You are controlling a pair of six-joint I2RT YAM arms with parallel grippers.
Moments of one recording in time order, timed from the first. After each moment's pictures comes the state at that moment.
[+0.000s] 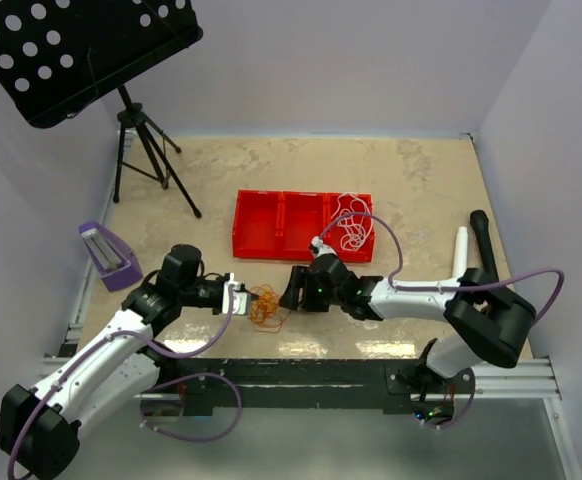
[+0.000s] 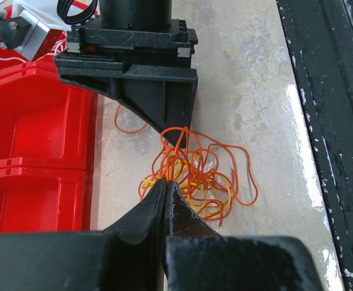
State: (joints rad) left arm -0.50 0.77 0.46 -0.34 0.83 0.90; right arm 0.96 1.48 0.61 0.12 -0.03 0.97
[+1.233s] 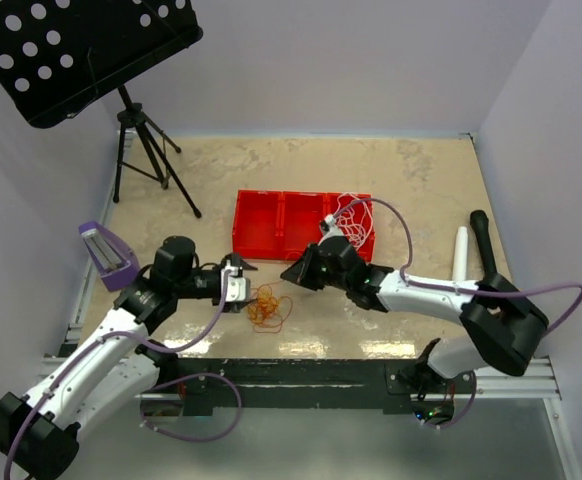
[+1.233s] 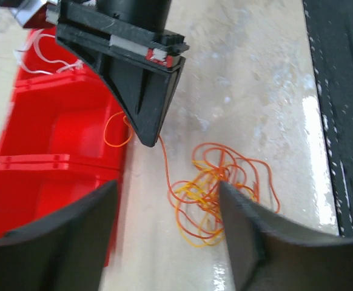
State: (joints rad) left arm -0.50 0.75 0.55 -0.36 0.78 0.81; right arm 0.88 1.44 0.65 0.24 -0.03 1.10
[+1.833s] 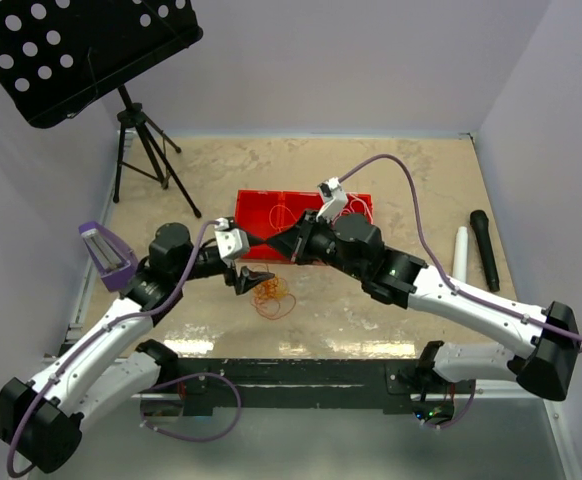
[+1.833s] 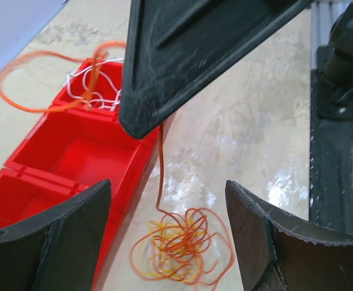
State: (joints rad) left arm -0.50 0.83 0.61 0.01 0.73 0.25; right arm 0.99 1.19 0.98 0.00 0.09 0.89
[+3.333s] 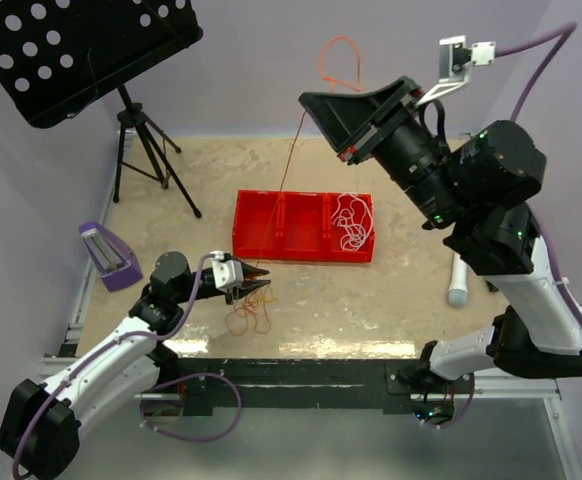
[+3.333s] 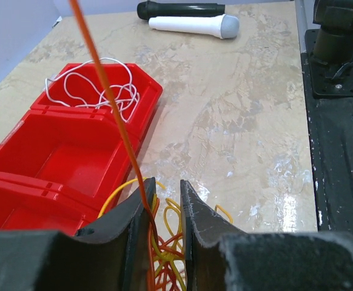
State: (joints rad) left arm -0.50 0.77 0.30 0.37 0.79 0.23; right arm 1.10 1.36 2.11 -0.37 0.35 0.58
